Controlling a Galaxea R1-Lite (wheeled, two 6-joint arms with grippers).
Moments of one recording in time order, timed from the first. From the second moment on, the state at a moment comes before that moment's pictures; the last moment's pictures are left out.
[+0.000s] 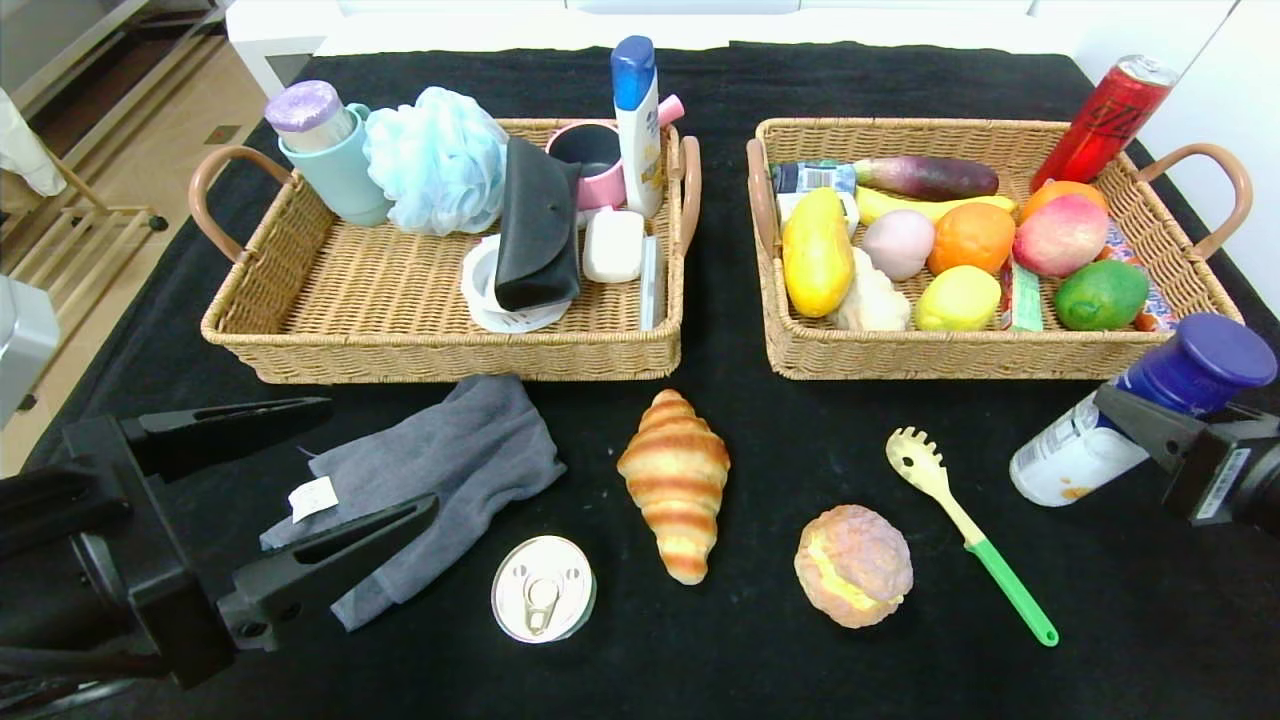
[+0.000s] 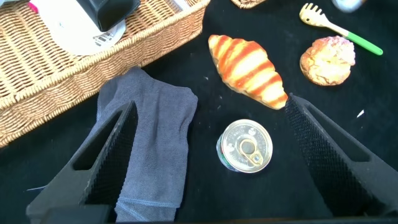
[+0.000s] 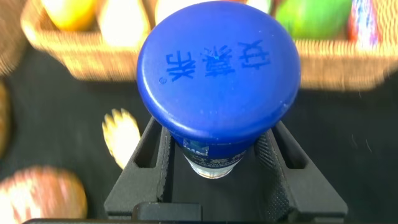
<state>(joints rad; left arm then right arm) -0.41 1.04 -0.62 -0.30 -0.21 0.16 0.30 1.20 -0.51 -0.61 -0.18 0.08</state>
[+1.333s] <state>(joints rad) -0.41 1.03 -0.62 -0.30 -0.21 0.17 0.14 1.46 -1.27 -0.39 -0.09 0.04</state>
